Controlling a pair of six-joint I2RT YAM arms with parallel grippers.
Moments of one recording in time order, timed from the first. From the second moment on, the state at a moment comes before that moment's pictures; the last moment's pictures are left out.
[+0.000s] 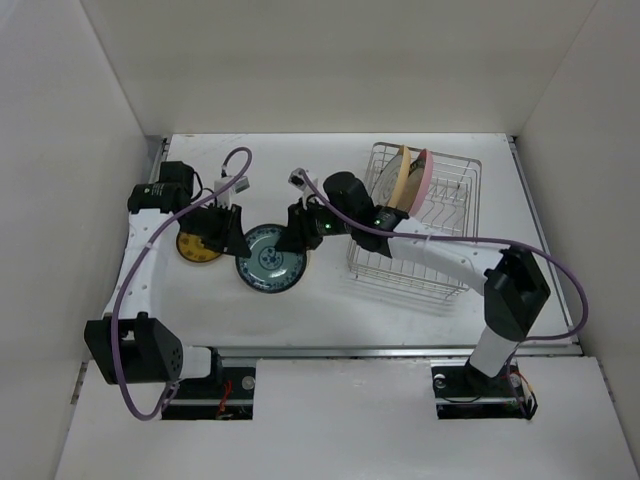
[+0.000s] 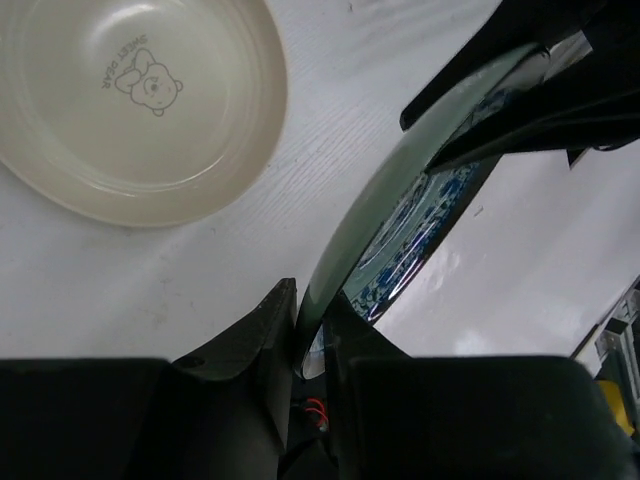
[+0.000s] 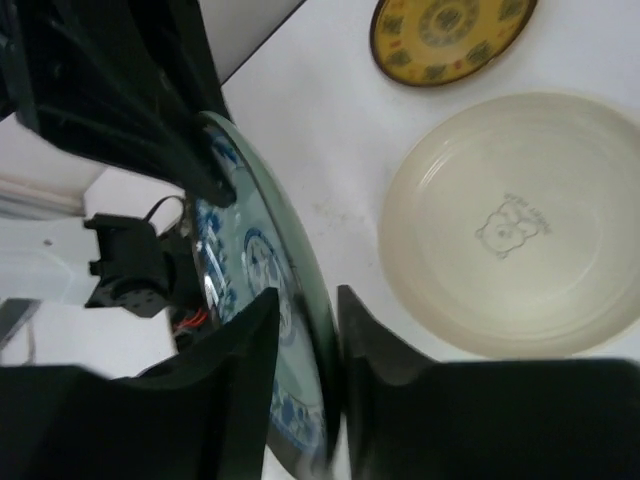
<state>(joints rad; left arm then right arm) 0.02 1.34 1.33 -1.30 0.73 0.42 0.86 1.71 1.37 -0.06 -0.51 0.39</state>
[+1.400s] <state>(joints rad) 0.54 1.99 1.42 -1.01 0.53 -0.06 0.85 1.36 1.26 -0.13 -0.04 0.42</state>
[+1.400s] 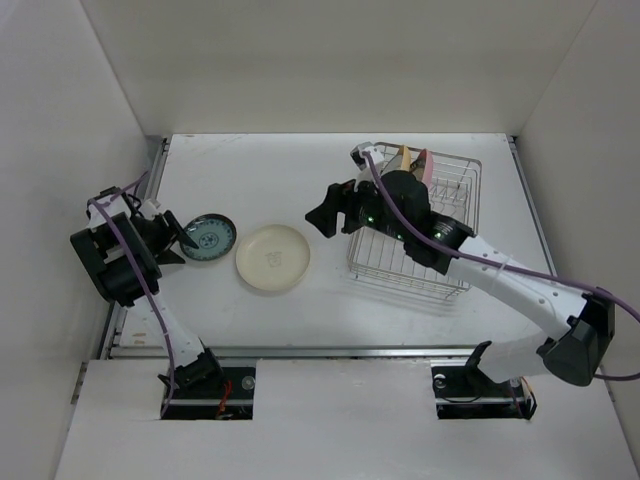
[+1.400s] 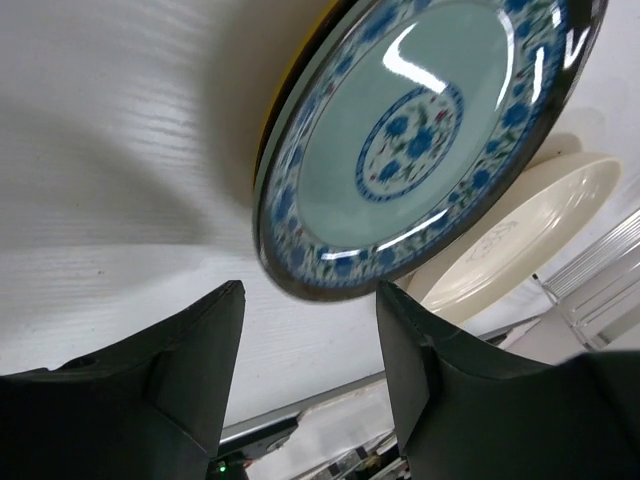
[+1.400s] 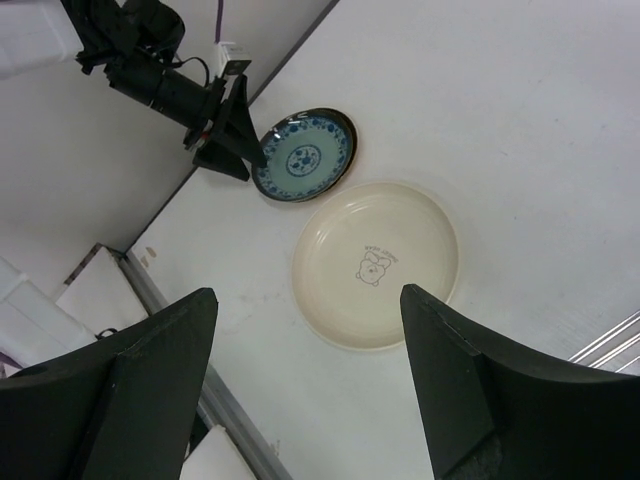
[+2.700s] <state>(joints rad) 0.48 1.42 1.27 -1.05 0.32 0.13 0.34 1.68 1.61 -0.68 0.57 0.59</state>
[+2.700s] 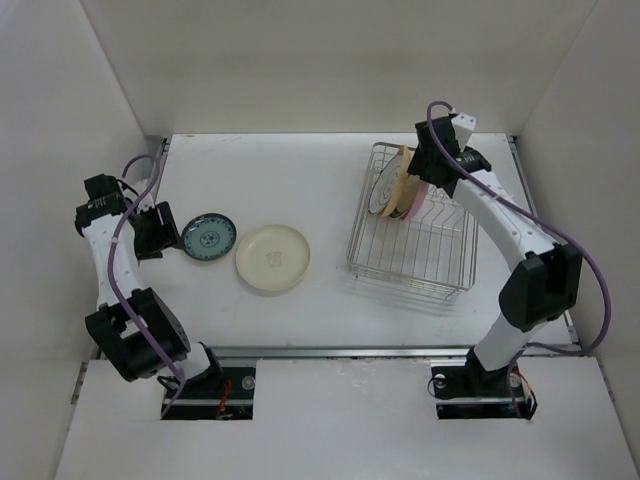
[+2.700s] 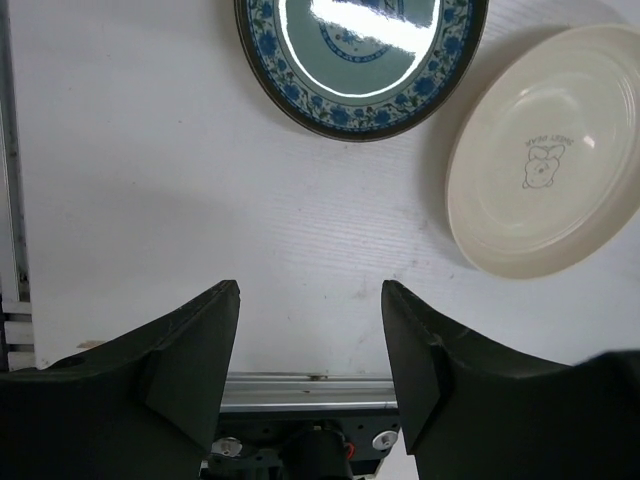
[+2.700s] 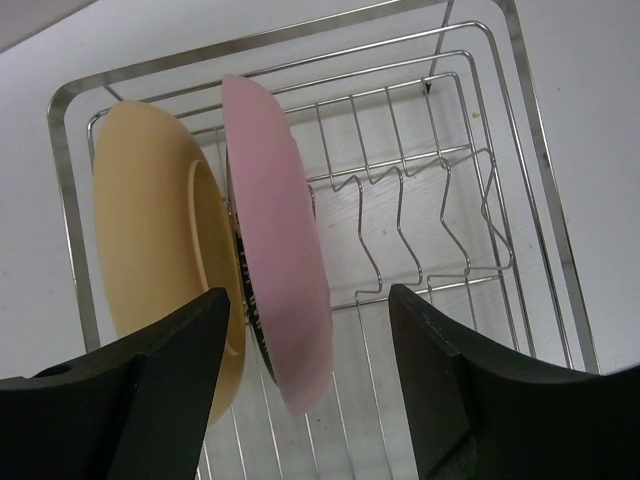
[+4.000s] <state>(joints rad) 0.48 1.31 1.23 -1.17 0.41 0.23 0.33 1.58 1.72 -0.83 0.85 0.50</state>
